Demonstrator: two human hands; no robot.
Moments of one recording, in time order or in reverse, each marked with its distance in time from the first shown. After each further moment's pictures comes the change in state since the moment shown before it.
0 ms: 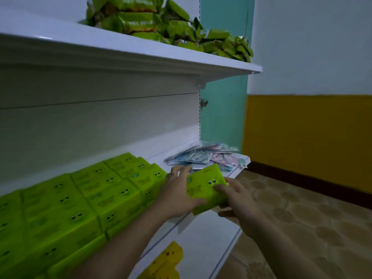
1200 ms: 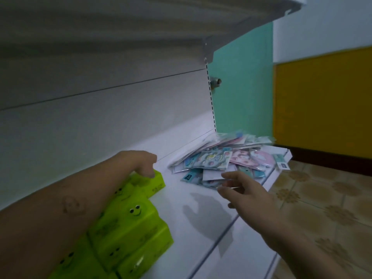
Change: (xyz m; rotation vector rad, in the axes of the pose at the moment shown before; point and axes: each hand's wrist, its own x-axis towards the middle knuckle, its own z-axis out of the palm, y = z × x) left_hand 0.233 -0.113 -0.031 0.873 -0.564 -0.317; right_hand 0.144 0.011 -0.002 -0.211 -0.092 -0.150
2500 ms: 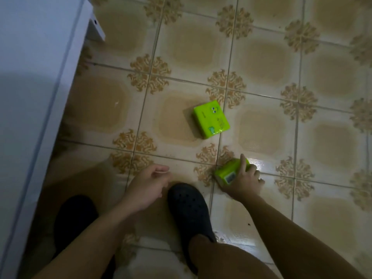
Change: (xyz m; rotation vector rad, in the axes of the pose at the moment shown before) left_hand -0.101 0.551 0.481 -1.142 -0.878 0.201; right_hand -0.355 0.656 -0.158 -0.917 0.102 1.298
